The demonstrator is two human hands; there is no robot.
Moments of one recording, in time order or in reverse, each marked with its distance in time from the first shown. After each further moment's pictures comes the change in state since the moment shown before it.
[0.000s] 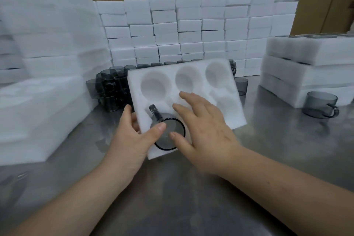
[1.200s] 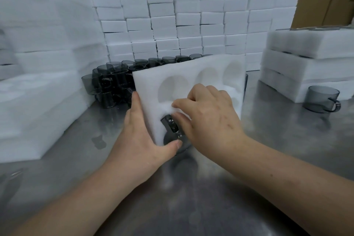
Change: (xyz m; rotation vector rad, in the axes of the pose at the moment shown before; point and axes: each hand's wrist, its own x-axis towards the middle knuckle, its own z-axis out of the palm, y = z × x) left_hand -0.009 -0.002 0.009 0.626 -0.018 0.073; right_hand 0.012 -0.003 -0.005 -0.167 0.395 -0.028
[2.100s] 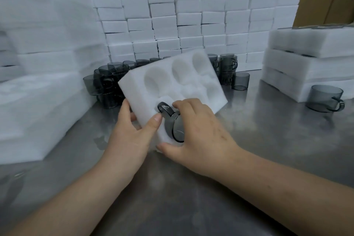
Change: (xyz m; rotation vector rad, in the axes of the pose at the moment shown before) left_hand 0.013 -0.016 -0.002 -0.493 0.095 -0.131; right_hand -0.013 -0.014 0.004 0.268 -0.343 0.120
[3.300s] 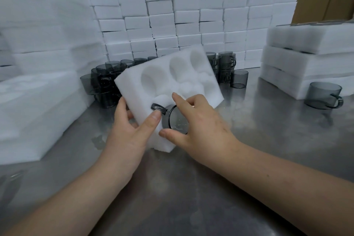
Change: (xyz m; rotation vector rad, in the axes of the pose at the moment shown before) left_hand -0.004 0.009 0.003 -0.144 -0.056 0.055; right_hand 0.005 0.013 -0.001 0.042 -0.139 0.085
